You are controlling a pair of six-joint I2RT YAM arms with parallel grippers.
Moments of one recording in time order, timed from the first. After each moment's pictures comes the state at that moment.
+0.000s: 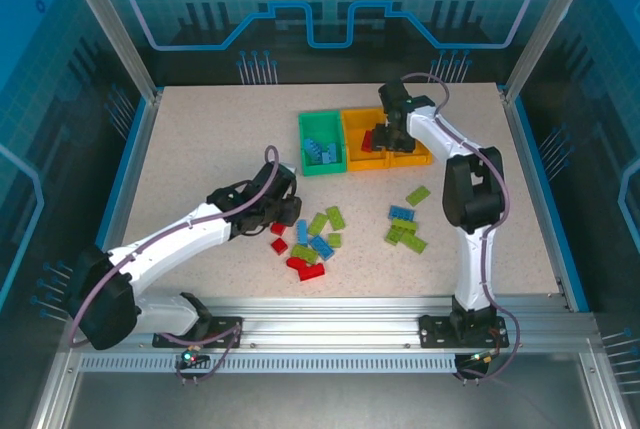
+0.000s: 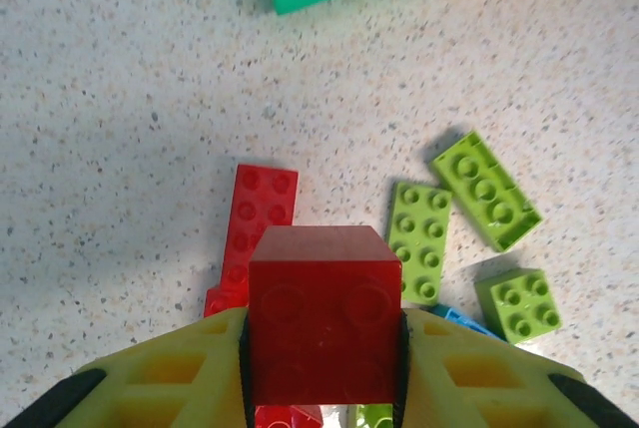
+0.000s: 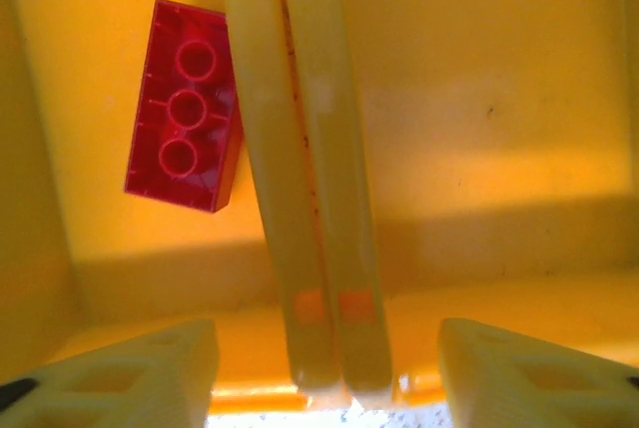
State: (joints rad) left arm -0.66 1.29 0.93 -0.59 -0.17 -0.43; right arm 0.28 2.16 1.83 -0.90 0.07 0.35
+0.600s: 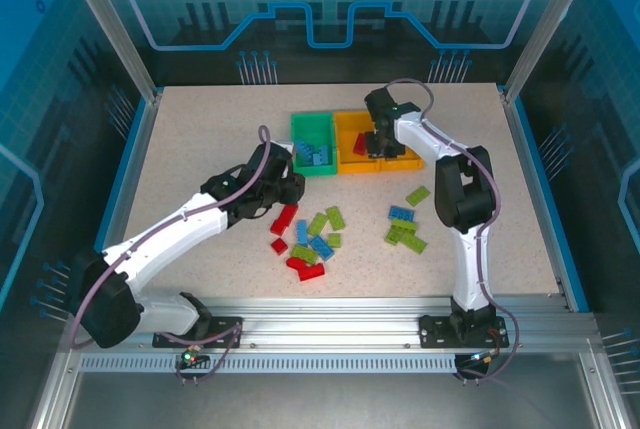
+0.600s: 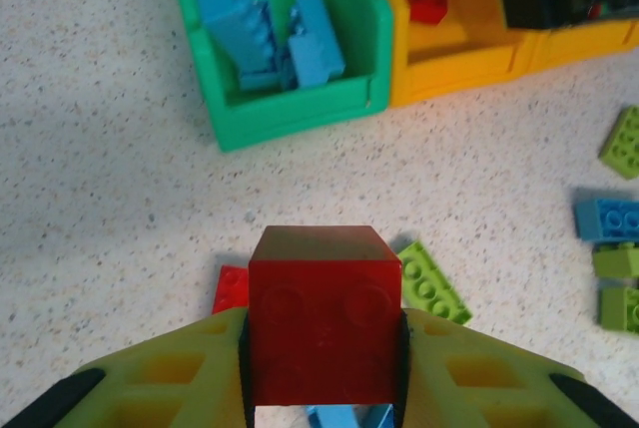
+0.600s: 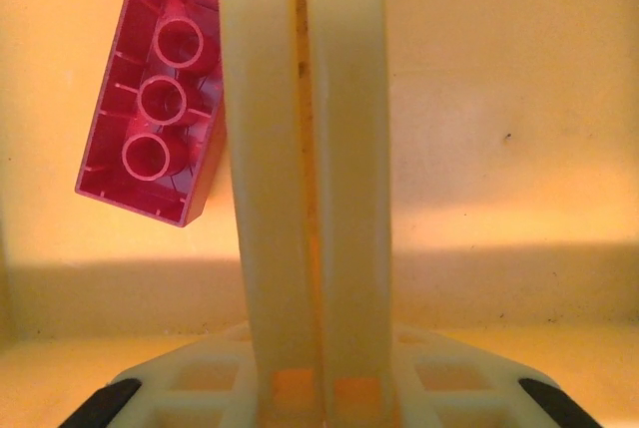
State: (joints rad) left arm -0.62 1.33 1.06 -0.54 -0.15 -0.45; right arm 0.36 2.17 1.78 -0.86 0.11 0.34
